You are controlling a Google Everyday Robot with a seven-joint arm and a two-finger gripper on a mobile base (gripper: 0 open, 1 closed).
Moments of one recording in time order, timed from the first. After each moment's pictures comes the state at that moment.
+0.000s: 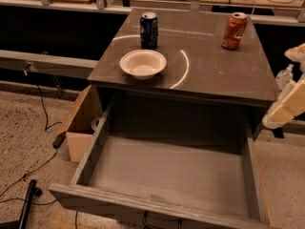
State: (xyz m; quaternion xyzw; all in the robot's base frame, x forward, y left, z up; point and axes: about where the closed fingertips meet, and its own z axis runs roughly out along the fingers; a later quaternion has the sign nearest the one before) arm 0.464 -0.264 0.948 -0.49 0.83 0.00 0.26
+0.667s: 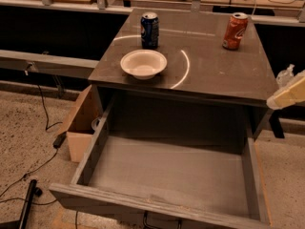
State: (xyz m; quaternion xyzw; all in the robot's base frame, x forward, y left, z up) arm 0.511 -0.315 0.950 -0.40 0.84 -0.02 0.38
